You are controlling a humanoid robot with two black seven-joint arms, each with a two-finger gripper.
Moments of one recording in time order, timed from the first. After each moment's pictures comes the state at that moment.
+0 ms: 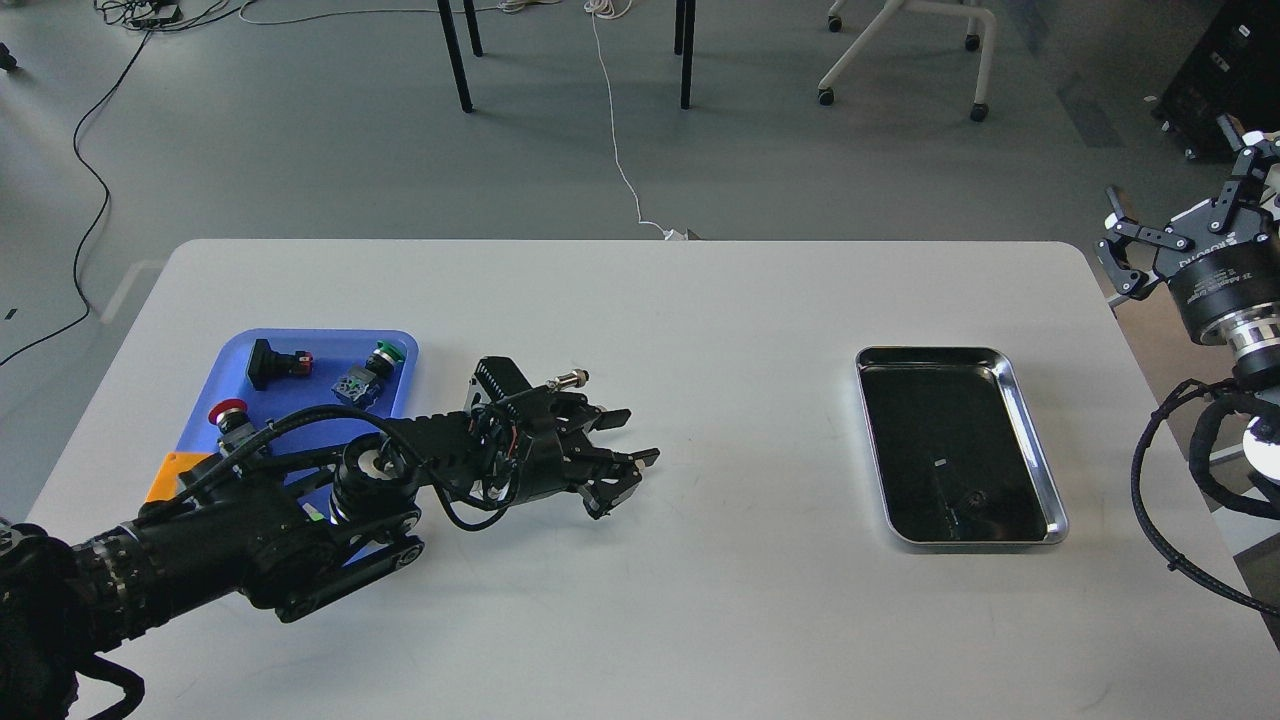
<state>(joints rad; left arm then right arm) -0.74 0.25 -0.23 -1.01 2.12 0.03 -0.25 0.54 -0.67 0.77 0.91 0.08 0.37 0.49</state>
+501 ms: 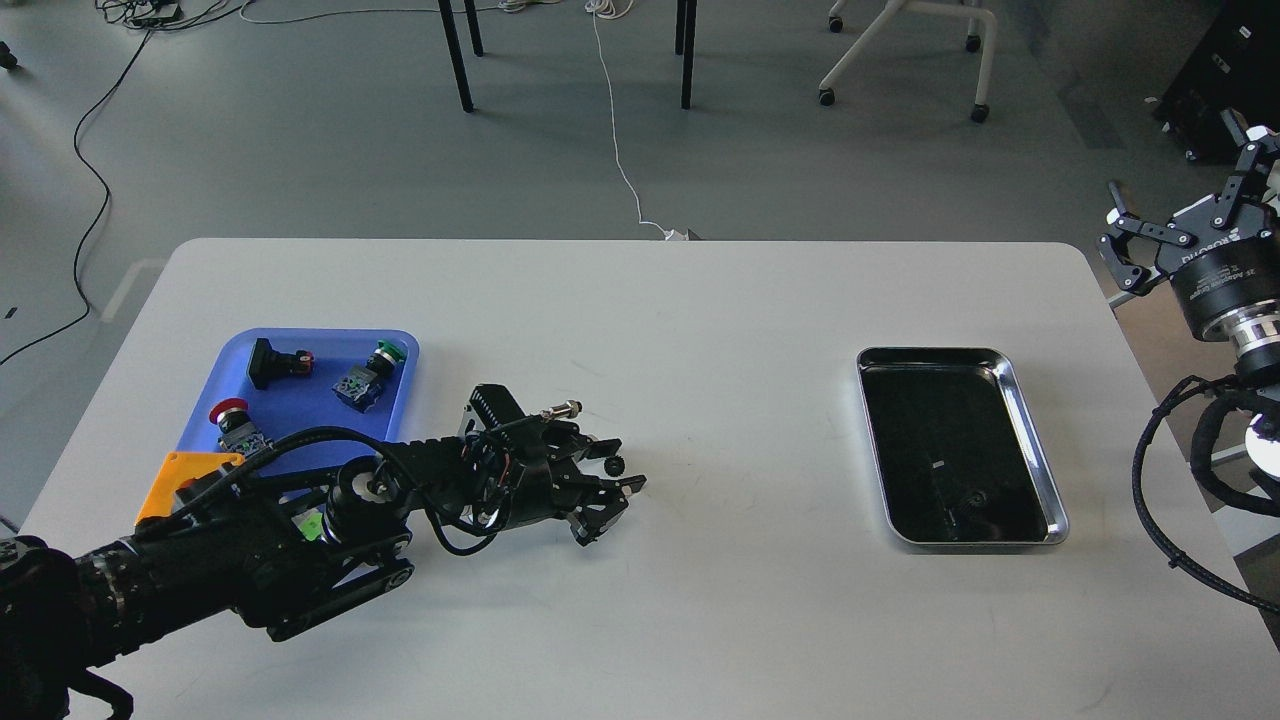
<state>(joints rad) -0.72 0.26 -0.18 -0.99 2.12 0.04 -0.25 0.54 -0.67 0.78 0.91 0.08 0.37 0.49</state>
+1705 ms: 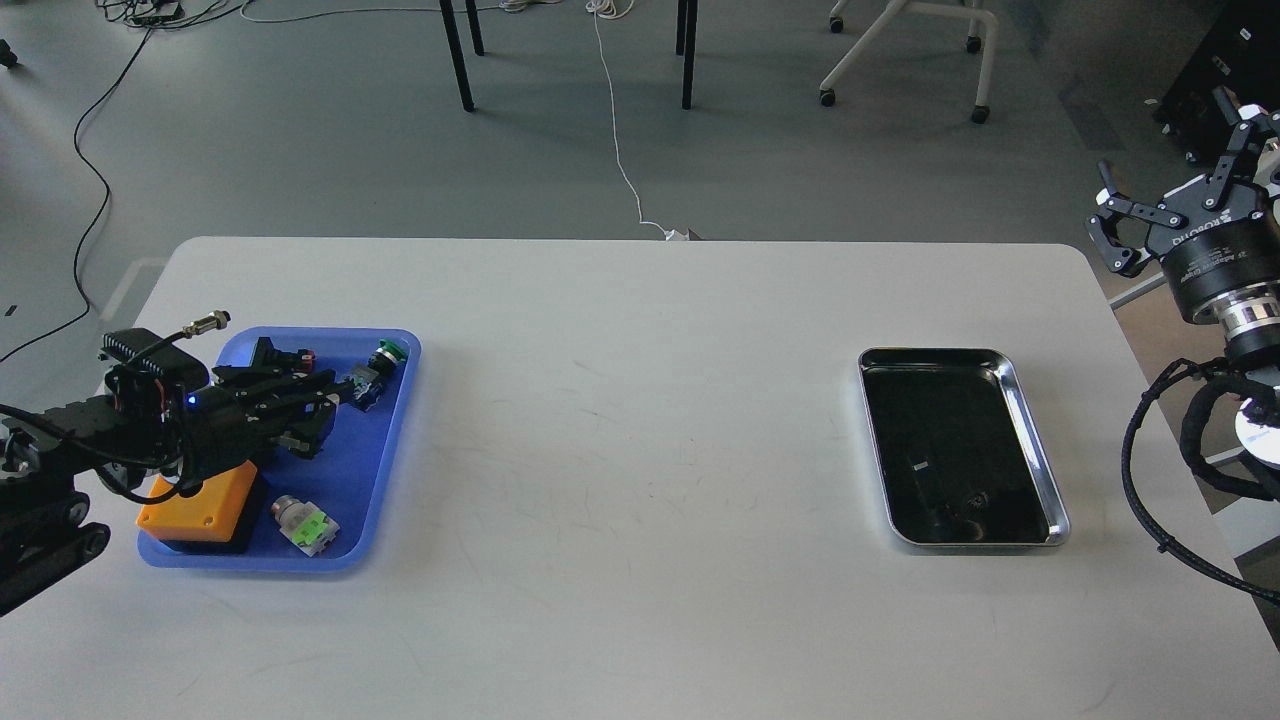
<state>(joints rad) -0.63 0.78 -0.29 -0.98 1.82 0.14 -0.40 0.57 -0.66 0.78 0.92 0.08 0.37 0.49</state>
